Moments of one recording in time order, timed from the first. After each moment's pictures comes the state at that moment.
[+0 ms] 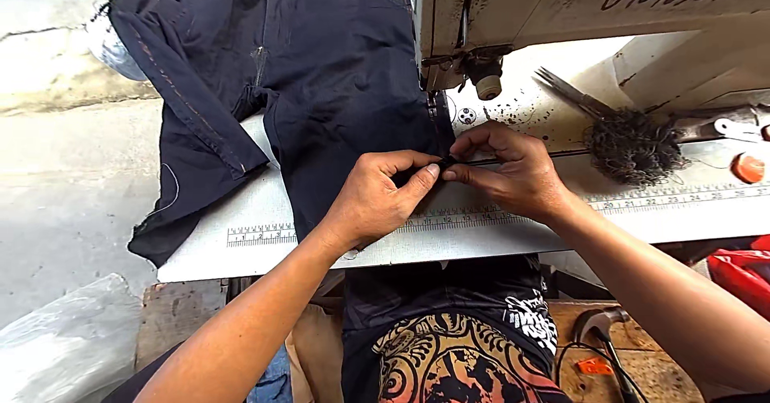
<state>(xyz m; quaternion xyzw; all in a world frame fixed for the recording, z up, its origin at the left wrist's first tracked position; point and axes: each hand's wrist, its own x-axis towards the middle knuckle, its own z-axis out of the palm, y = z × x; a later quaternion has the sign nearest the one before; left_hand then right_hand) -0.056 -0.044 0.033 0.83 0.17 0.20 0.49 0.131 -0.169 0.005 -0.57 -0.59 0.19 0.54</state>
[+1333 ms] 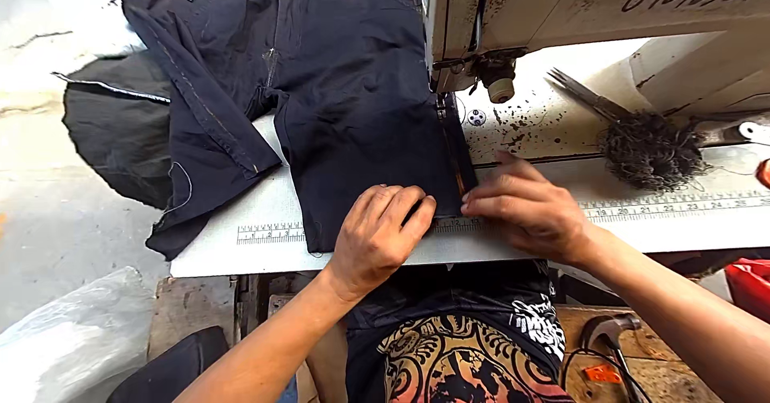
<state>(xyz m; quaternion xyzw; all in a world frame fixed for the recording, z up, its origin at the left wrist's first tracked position) -0.097 -0.069 -0.003 0.96 0.08 0.26 0.00 0.132 -0.204 -0.014 -0.51 -0.75 0.05 0.42</state>
